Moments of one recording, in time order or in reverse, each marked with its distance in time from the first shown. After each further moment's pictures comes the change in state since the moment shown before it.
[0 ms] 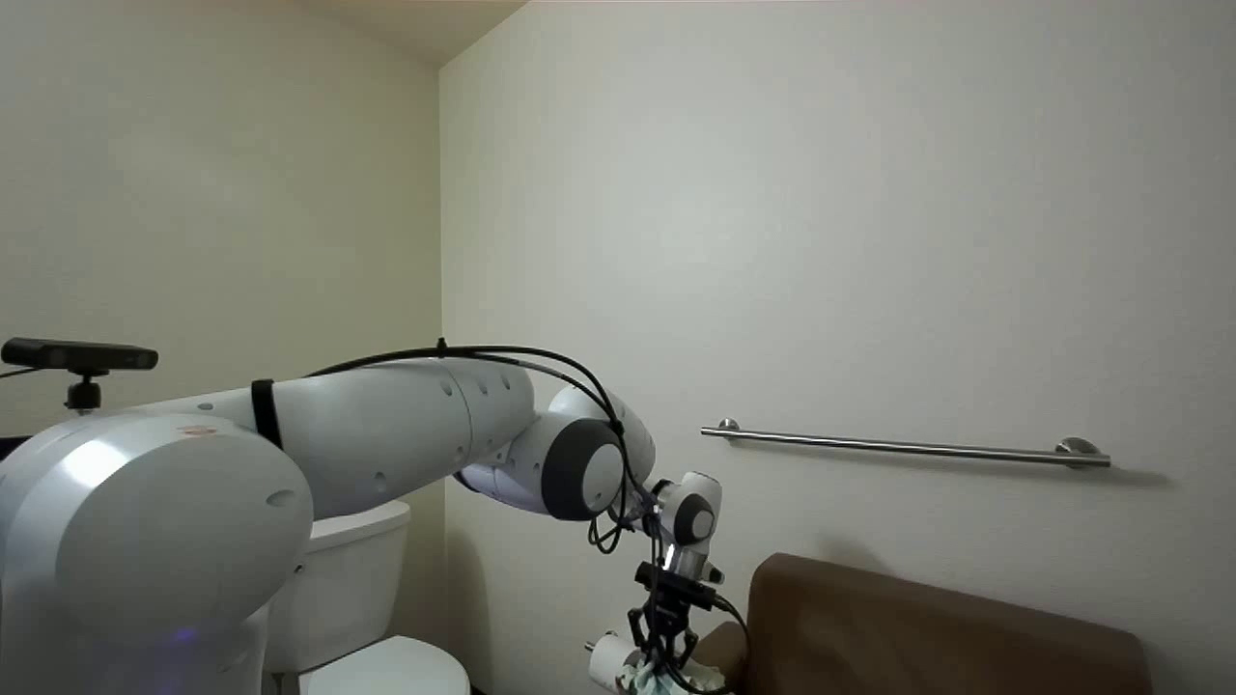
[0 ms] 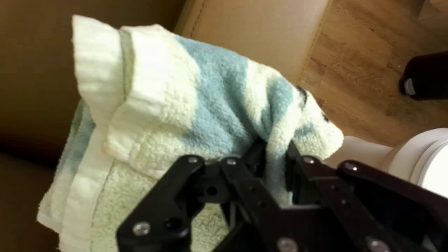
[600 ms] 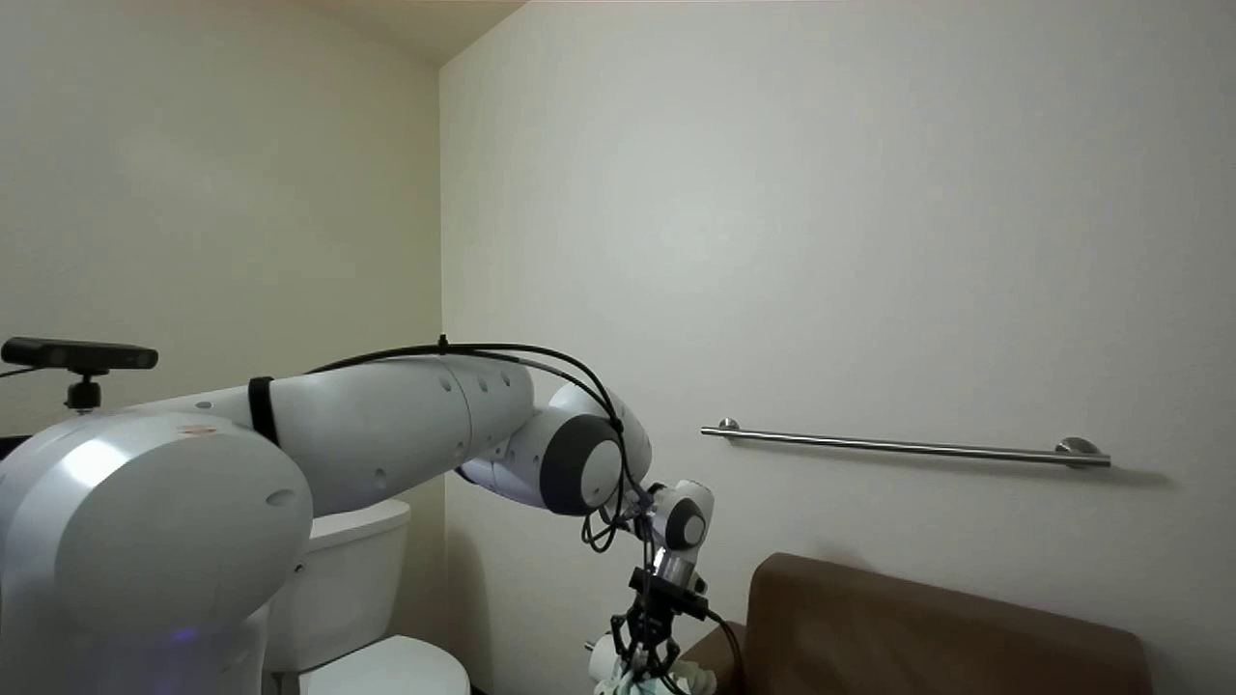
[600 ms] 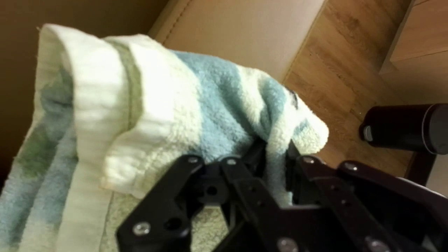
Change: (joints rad) arm -0.001 -0.020 0.033 -0.066 0.000 -0.059 -0.137
